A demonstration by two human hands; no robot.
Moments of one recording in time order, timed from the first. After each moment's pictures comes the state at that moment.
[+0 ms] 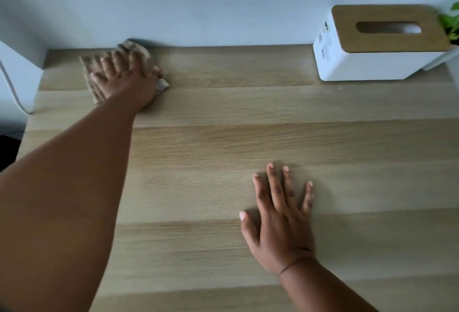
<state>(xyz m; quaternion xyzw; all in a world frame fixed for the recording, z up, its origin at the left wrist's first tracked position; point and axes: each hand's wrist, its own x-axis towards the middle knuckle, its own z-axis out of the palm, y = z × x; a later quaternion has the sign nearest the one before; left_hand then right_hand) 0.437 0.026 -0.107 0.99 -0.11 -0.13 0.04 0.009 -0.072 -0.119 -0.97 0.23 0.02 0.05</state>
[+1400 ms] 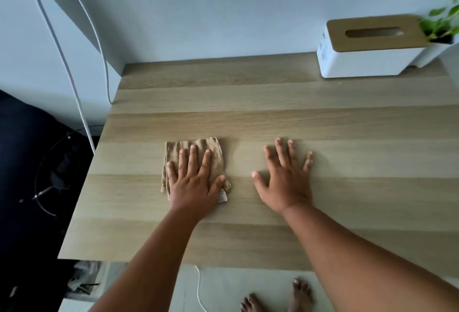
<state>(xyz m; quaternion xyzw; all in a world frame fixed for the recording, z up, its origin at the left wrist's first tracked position) 0.119 0.140 -0.114 0.96 -0.25 -0.09 0.04 0.009 -0.074 -0.107 -0.96 0.25 0.04 0.11</state>
